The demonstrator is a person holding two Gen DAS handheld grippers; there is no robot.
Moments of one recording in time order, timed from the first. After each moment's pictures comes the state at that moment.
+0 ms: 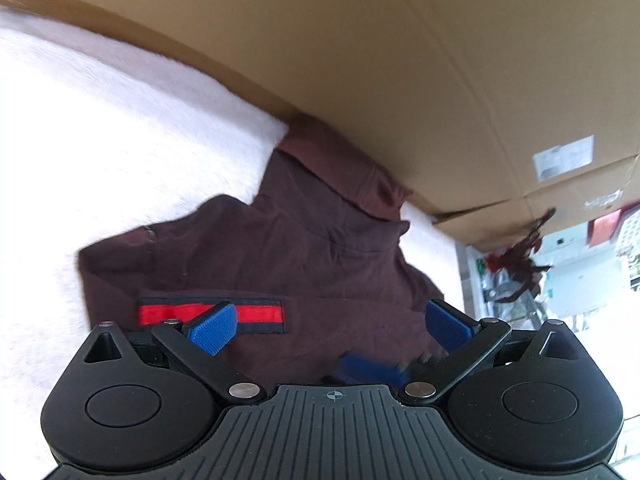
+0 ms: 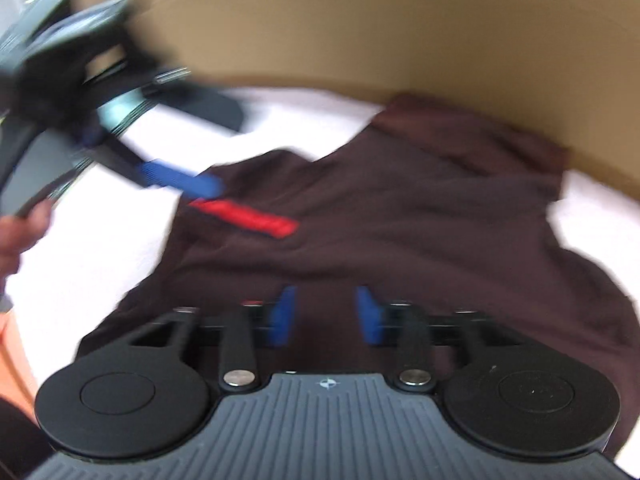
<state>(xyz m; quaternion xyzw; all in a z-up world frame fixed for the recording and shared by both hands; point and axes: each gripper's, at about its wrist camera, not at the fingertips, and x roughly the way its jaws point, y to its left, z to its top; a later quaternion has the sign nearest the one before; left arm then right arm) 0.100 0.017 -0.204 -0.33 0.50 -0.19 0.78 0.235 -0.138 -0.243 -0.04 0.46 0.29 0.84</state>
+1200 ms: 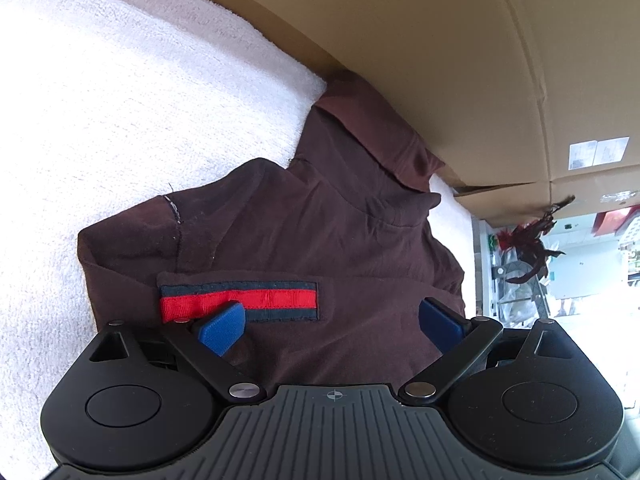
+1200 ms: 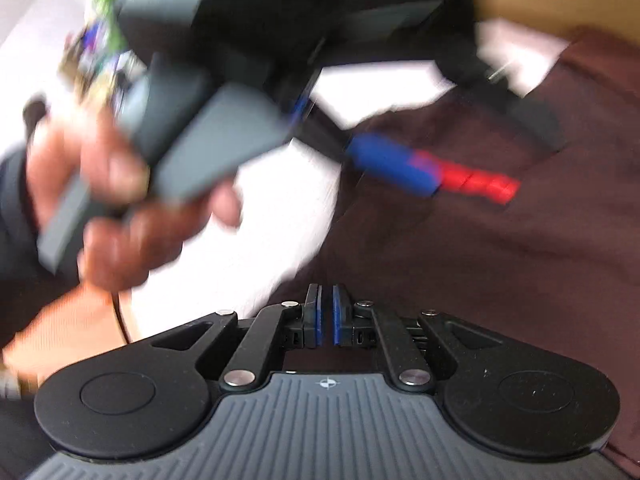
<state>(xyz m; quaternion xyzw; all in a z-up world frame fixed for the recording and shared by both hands) 0.116 0.029 -0.246 -0.34 0.55 -0.21 0.73 0.252 -0.063 -0.244 0.05 0.53 0.39 0.75</state>
